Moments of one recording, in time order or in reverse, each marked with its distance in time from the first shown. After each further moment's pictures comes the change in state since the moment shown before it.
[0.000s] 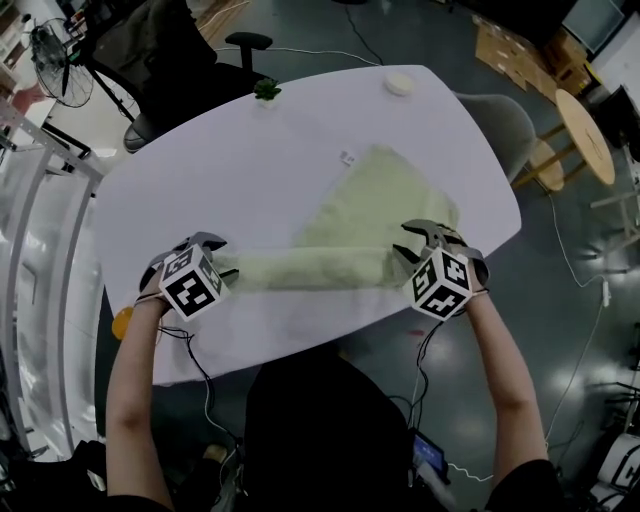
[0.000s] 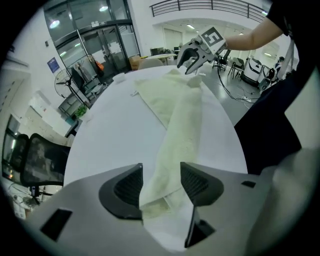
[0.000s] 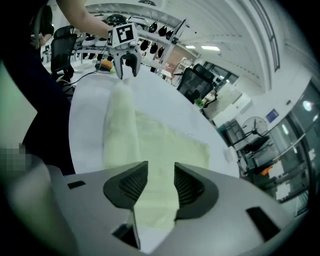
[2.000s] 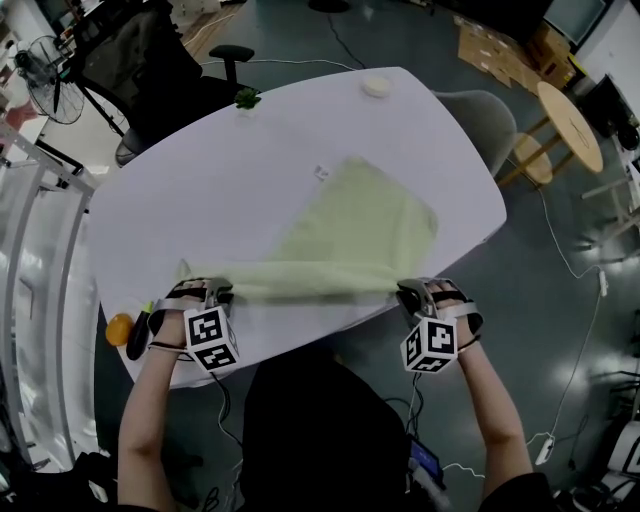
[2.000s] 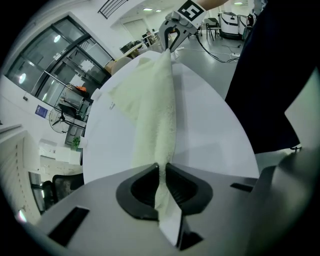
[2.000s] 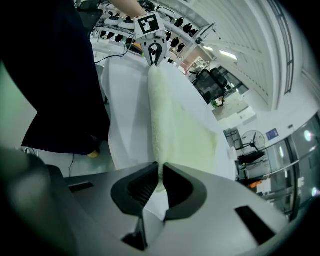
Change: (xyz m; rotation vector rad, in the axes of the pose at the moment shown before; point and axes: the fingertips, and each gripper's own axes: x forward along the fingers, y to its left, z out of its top) left arm 0.018 -0.071 -0.010 0.386 0.127 0.171; right arm -0.036 0.099 -0.067 -0.195 0.083 -0.059
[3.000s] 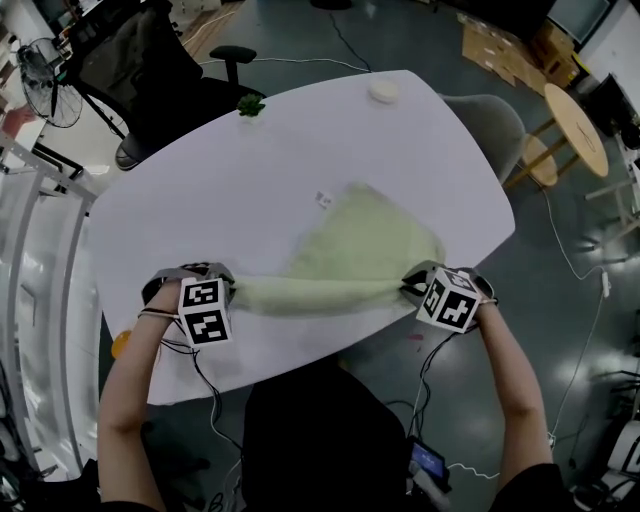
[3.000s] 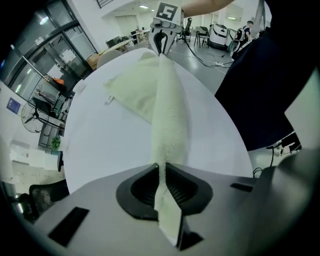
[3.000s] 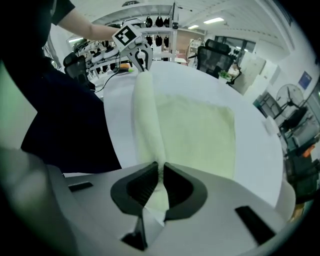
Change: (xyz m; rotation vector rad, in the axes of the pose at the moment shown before) left arm 0.008 0.041 -0.007 0.037 -0.004 -0.271; right arm 0.030 -0.025 0.003 0.257 -0.016 0.496
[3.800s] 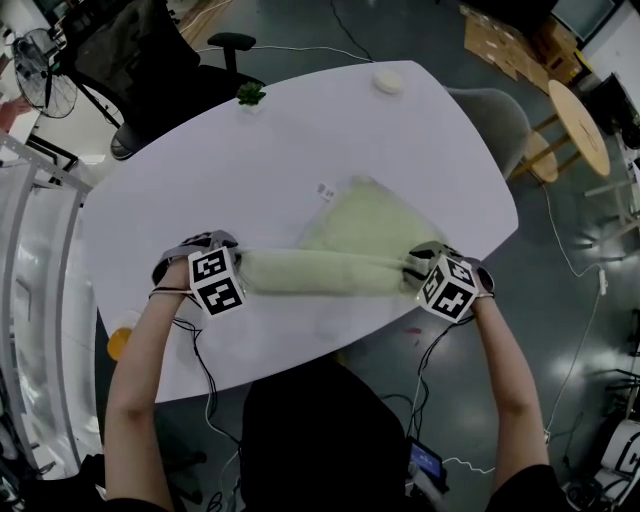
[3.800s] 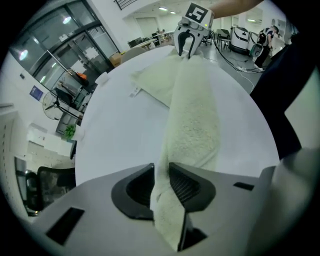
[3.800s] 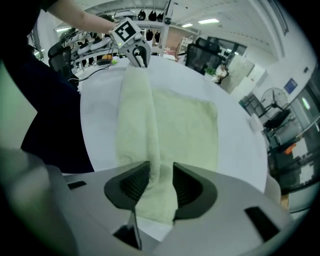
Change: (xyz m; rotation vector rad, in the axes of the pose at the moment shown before) left arm 0.032 0.067 0.003 -0.146 -0.032 0.169; right arm 0.014 -0.047 -0.010 0.038 0.035 -0.175
